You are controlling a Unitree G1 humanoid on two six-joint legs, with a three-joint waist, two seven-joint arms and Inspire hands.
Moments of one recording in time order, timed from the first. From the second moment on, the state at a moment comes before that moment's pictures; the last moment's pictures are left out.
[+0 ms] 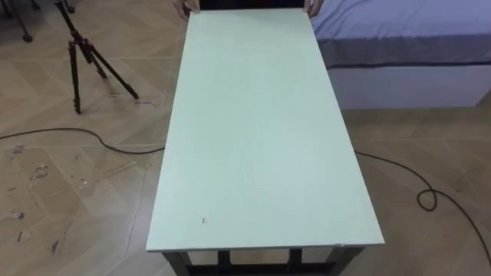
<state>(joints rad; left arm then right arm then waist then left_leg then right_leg) 0.25 0.17 0.12 1.11 0.13 -0.04 0.15 0.17 -0.22 -0.06 1.17 0.23 -0.02 0.09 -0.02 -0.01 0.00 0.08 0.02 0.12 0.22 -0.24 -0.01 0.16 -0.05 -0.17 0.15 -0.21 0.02</state>
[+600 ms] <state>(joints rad) 0.25 0.17 0.12 1.12 -0.06 -0.04 0.08 0.14 -0.22 -0.06 1.25 0.37 0.00 0.21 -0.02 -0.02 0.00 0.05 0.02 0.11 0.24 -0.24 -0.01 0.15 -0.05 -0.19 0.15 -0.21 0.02</state>
